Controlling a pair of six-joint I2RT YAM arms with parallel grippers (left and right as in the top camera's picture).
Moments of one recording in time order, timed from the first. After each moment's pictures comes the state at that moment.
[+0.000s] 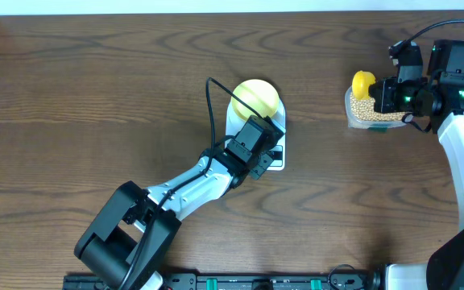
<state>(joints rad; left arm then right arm) -0.69 1.74 0.91 -0.14 -0.05 0.09 -0.13 1.57 1.30 -0.70 -0.41 -0.09</state>
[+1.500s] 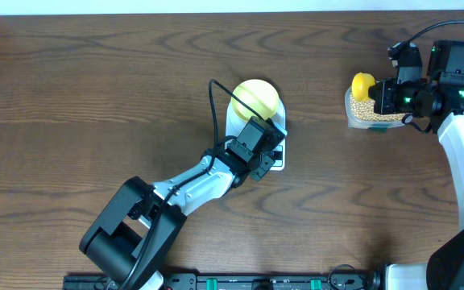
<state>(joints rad) -0.69 1.77 0.91 -0.13 -0.01 0.09 -0.13 1.57 1.30 -0.72 -0.41 -0.10</state>
